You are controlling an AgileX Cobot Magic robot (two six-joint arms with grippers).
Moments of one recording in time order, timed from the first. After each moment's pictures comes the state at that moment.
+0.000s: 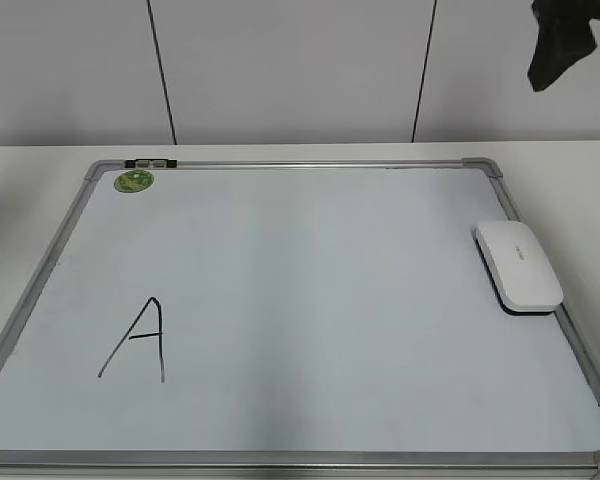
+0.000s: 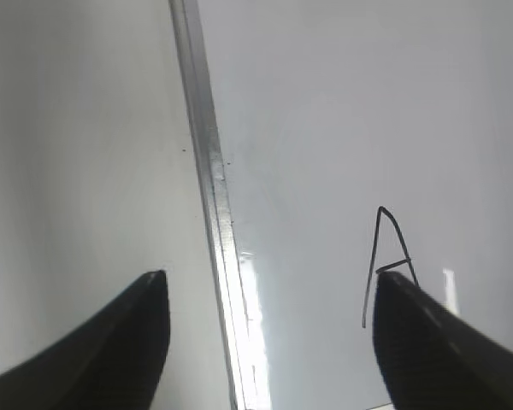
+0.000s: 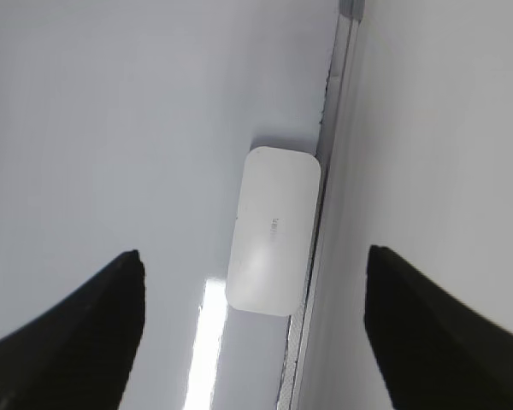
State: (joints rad) left arm 0.16 1.67 -1.54 -0.35 1.22 0.30; right arm 0.12 1.69 -1.73 0.01 1.24 -0.05
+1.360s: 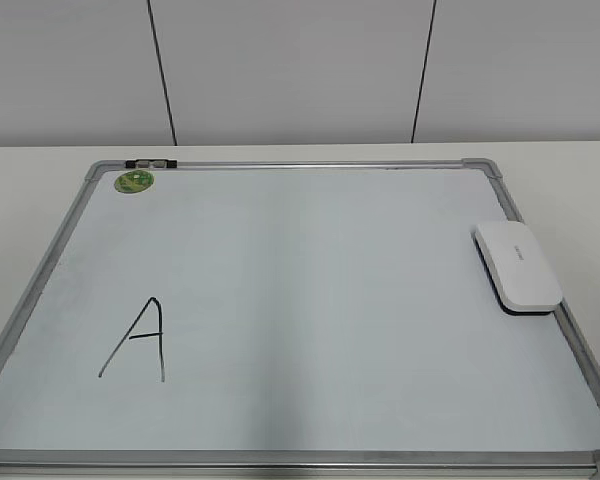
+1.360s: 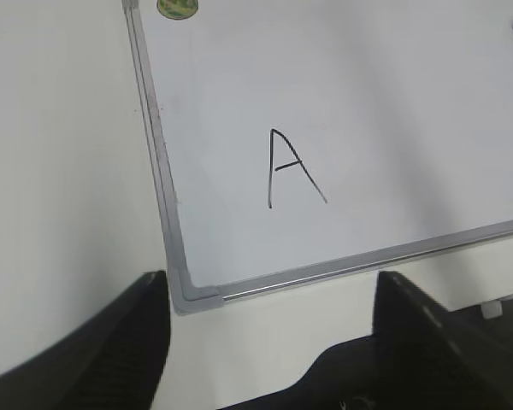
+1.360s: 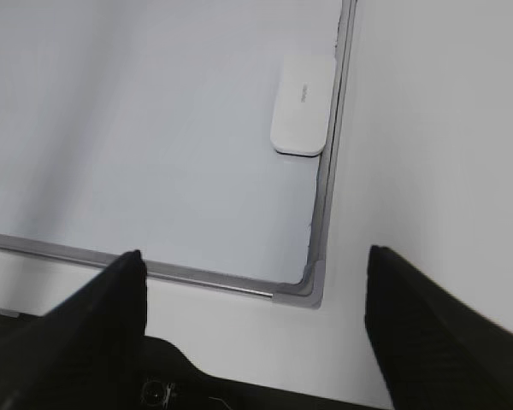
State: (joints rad) left arm 0.02 0.54 -0.94 -0.29 1.27 0.18; right arm 0.12 0.62 -1.03 0.09 1.26 -0.05
